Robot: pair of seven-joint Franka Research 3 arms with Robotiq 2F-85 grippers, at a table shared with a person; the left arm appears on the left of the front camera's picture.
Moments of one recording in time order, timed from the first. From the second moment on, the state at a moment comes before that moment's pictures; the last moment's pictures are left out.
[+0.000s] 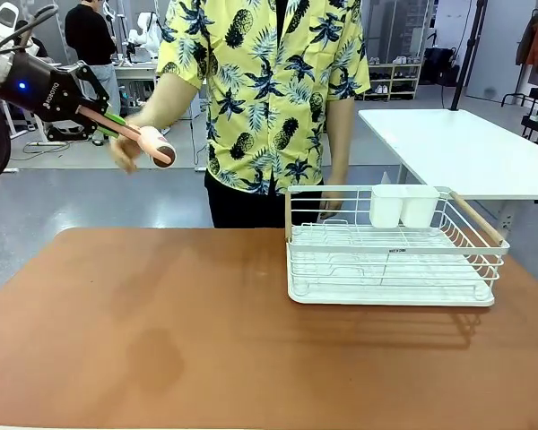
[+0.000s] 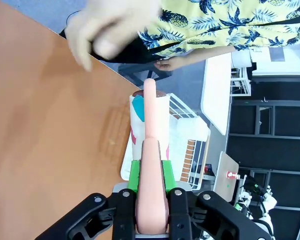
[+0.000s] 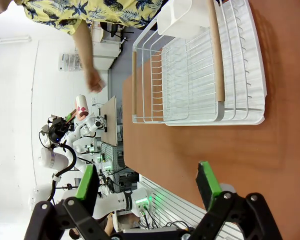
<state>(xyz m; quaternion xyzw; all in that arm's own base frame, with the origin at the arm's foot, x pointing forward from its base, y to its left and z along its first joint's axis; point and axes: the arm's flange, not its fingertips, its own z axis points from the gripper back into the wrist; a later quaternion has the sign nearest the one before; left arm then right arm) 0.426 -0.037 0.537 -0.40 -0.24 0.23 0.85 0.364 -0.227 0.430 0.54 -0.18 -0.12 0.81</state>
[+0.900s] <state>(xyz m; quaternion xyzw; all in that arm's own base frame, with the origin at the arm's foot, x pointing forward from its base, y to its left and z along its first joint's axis) 0.426 -0.037 0.537 -0.40 -0.25 0.23 0.85 0.364 -0.227 0.430 0.54 -0.18 -0.12 0.81</state>
